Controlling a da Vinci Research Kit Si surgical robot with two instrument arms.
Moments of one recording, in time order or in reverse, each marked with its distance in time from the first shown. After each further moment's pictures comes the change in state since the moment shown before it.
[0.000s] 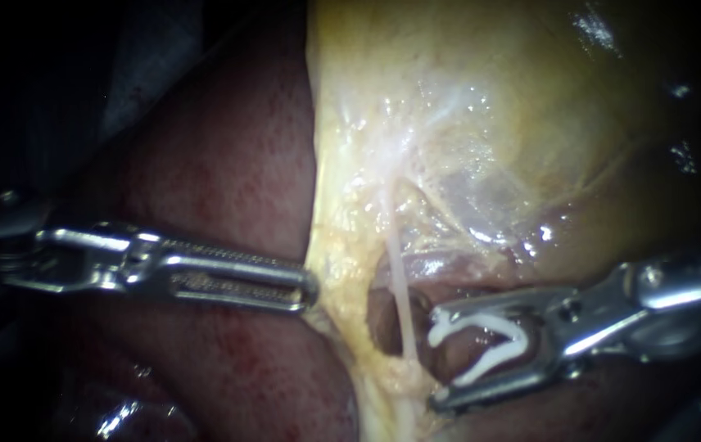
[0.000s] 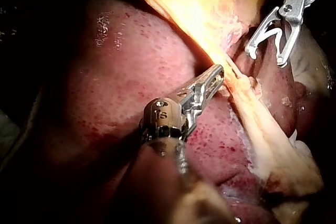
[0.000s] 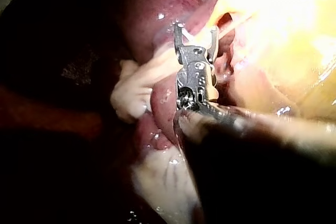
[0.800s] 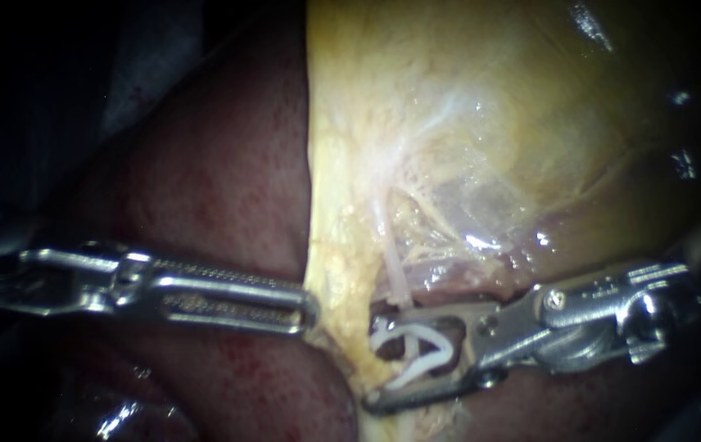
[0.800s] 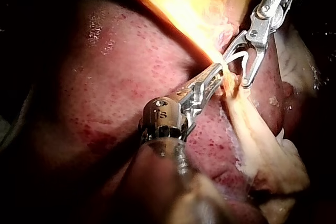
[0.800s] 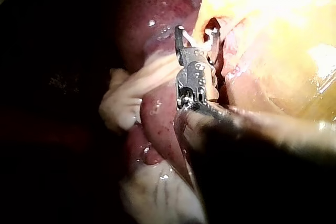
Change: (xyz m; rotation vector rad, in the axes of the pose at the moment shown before) right arm -0.002 0.002 0.004 -0.001 -0.011 -0.017; left arm 0.000 -0.002 0.000 0.004 -0.009 0.000
